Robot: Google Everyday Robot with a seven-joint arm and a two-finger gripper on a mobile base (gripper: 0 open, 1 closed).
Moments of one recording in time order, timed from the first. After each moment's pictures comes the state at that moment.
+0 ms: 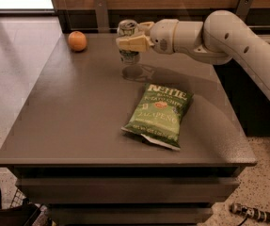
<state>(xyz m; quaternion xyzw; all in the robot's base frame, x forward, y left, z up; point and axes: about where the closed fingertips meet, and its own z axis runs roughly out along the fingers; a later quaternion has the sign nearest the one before) 0.714 0.005 0.937 -0.43 0.62 0.32 0.57</state>
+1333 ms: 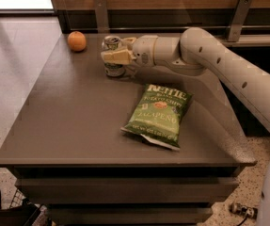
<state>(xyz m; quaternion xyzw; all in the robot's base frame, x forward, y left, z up) 0.720 0.054 0.882 -0.43 0.63 0.36 0.54</state>
